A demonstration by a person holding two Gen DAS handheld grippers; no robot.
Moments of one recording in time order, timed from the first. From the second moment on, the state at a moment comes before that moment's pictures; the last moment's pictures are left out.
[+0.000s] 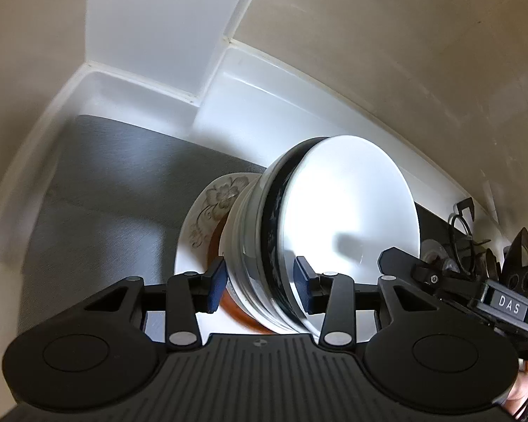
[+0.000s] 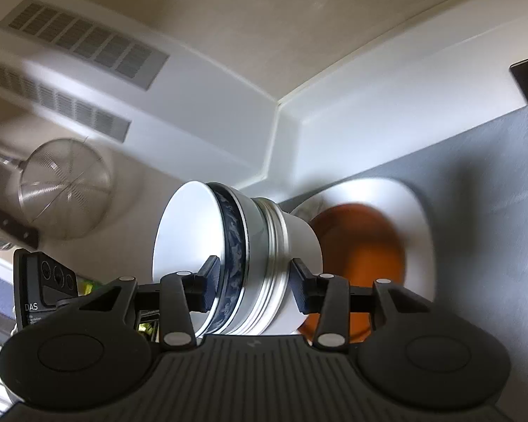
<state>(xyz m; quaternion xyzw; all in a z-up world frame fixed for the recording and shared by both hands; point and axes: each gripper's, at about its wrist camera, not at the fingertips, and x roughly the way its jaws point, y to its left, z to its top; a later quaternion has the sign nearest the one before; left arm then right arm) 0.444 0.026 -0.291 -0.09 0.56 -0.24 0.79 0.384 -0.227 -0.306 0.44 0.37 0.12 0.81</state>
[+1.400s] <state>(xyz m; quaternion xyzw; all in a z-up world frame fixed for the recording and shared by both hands) 0.251 -0.022 -0.176 0.05 0.41 -0.13 0.90 0.225 -0.166 -0.187 0.20 0.42 -0.07 0.88</state>
